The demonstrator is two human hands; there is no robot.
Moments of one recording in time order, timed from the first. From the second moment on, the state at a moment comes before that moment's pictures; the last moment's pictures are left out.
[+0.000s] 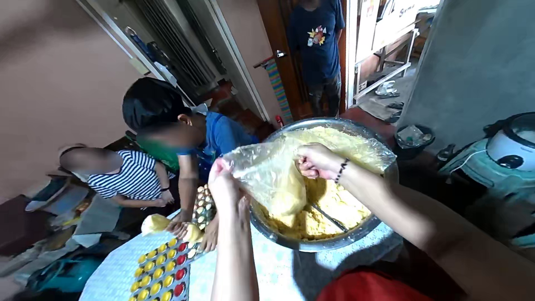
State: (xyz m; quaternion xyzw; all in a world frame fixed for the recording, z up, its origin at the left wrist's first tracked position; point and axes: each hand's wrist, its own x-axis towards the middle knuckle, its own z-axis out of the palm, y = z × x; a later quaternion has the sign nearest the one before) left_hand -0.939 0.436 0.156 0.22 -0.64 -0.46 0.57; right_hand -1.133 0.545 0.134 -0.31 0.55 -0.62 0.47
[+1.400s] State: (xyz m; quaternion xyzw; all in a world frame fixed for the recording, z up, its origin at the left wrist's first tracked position) left_hand -0.997 0.473 0.181 0.23 -0.57 -0.53 0.58; right_hand -1.138 0.575 0.150 -0.27 0.50 -0.71 0.42
